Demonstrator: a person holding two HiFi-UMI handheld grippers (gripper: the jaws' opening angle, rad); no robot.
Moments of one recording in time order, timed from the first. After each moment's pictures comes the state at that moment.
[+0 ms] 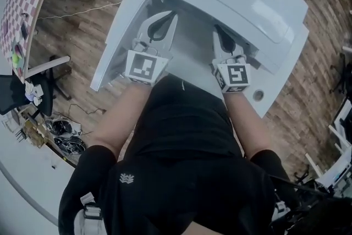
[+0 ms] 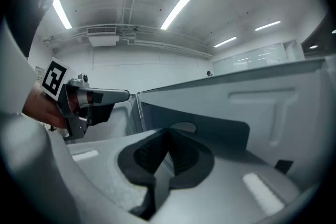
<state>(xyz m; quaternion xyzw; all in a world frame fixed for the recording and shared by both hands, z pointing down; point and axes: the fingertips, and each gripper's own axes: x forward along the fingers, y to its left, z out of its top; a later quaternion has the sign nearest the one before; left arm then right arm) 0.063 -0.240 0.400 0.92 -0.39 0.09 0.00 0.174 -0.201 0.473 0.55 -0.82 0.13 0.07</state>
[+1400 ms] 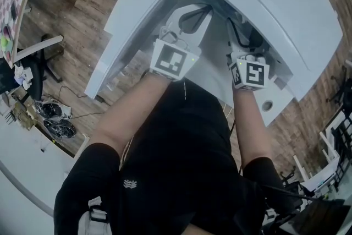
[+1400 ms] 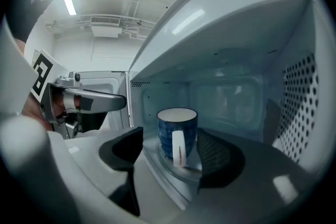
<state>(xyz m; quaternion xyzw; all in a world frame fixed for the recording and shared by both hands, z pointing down) 0.057 -0.269 0.495 0.93 -0.36 0.09 0.02 0.152 -0.256 0.547 0.57 -0.81 0.09 0.09</state>
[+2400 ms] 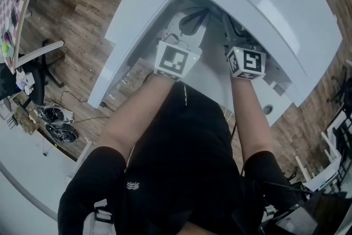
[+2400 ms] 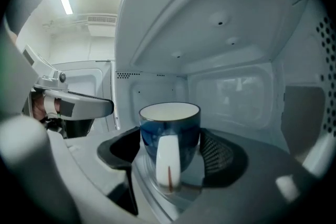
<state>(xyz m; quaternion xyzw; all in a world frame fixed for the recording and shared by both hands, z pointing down) 0.054 -0.288 0.526 0.92 -0.38 0.09 0.05 0.146 -0.303 0.569 0.58 -0.80 0.10 0.09</state>
